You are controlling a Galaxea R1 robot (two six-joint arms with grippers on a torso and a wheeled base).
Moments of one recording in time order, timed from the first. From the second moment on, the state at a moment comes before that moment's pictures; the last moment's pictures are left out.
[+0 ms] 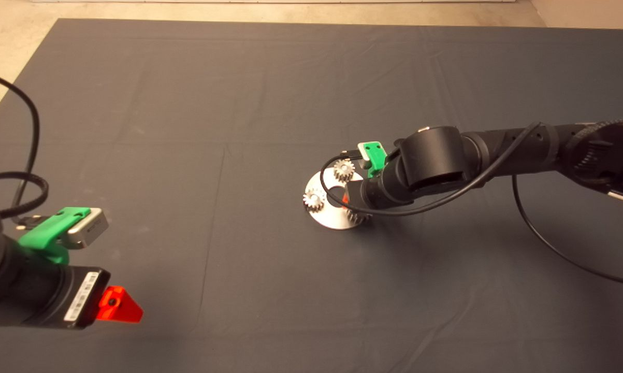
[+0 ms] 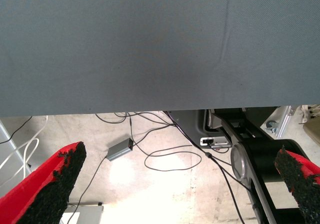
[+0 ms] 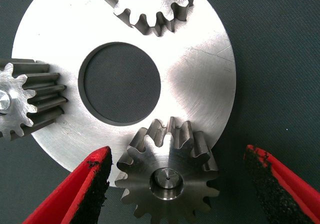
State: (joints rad) left arm -0.62 1.92 -0.40 -0.03 1.52 -1.48; right arm 0.24 2.70 -1.01 -0.68 -1.53 1.56
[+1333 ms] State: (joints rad) left arm -0.62 1.92 -0.40 -0.03 1.52 -1.48; right arm 0.24 2.70 -0.99 -0.68 -1.53 1.56
